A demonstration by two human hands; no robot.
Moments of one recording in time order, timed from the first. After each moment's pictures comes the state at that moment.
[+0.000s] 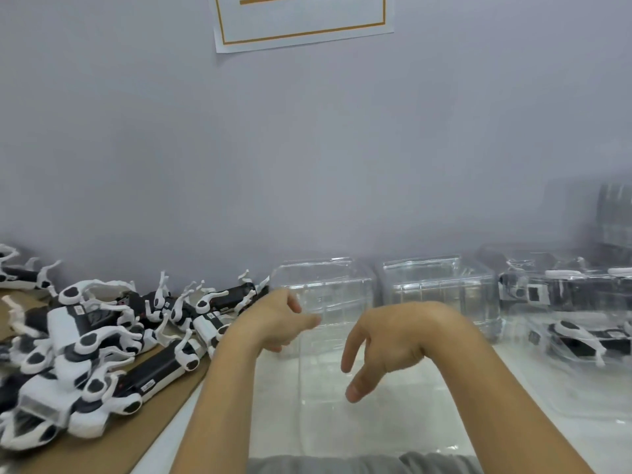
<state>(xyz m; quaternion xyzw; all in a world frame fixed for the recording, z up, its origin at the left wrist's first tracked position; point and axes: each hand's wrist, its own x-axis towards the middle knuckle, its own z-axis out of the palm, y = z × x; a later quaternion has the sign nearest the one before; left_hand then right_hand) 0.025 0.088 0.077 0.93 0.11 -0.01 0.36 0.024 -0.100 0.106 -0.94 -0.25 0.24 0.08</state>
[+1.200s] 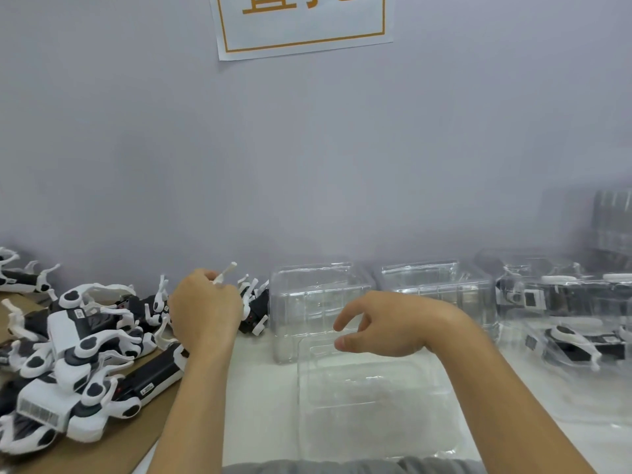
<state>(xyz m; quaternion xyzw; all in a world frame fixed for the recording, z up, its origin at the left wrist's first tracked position) 0.025 0.129 0.076 0.80 0.30 0.40 0.33 0.025 -0.104 0.110 -0.95 -0.23 0.14 0.18</state>
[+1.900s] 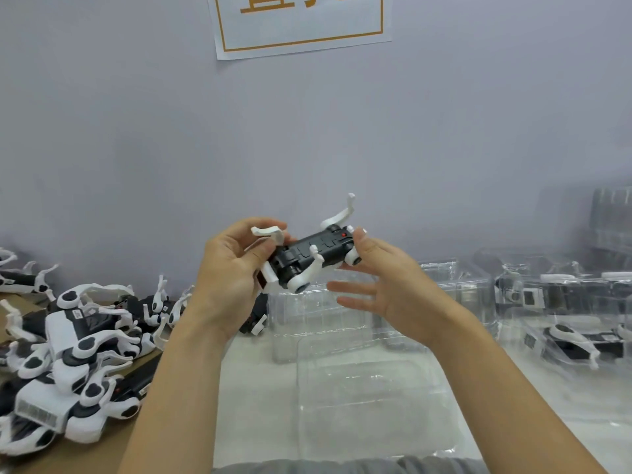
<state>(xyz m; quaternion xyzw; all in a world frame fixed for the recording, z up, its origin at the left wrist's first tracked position) 0.009 0.103 0.117 0.63 -0.16 0.25 0.71 0.040 -0.104 0.104 -0.60 -0.20 0.13 0.76</state>
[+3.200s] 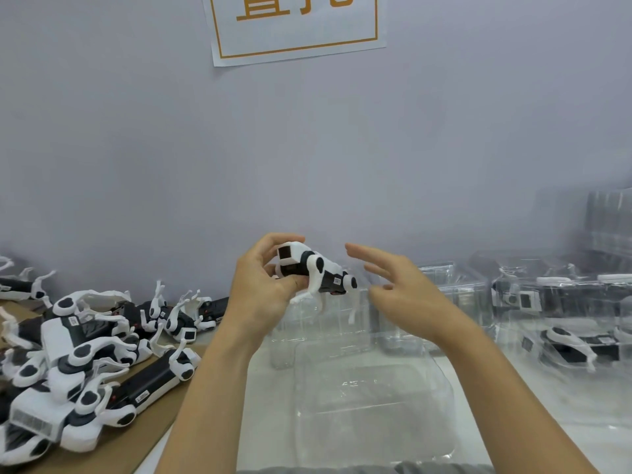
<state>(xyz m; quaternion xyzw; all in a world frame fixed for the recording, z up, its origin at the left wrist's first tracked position) 0.018 0.080 0.100 0.73 -0.09 0.26 0.62 0.051 -0.123 0.090 -0.81 -0.30 -0.08 0.50</state>
